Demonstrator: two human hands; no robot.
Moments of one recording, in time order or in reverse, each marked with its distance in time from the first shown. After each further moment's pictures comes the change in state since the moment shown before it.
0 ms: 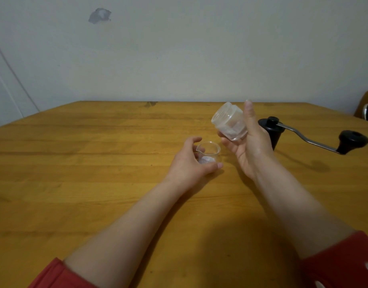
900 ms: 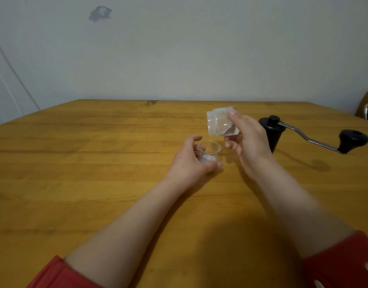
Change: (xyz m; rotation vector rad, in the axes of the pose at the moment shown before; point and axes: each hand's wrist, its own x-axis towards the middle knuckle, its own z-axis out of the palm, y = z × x) left_hand -0.001 0.000 -0.001 -0.002 -0.002 -0.012; right_hand 0.000 0.004 -0.001 -0.243 -0.041 -0.083
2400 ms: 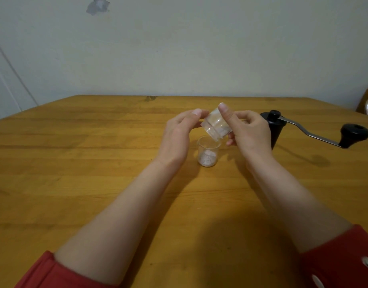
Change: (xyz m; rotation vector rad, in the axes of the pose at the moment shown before) left_hand 0.008 0.033 -0.024 -0.402 0.128 0.241; right_hand 0.001 0.001 0.002 -0.414 0.151 -0.147
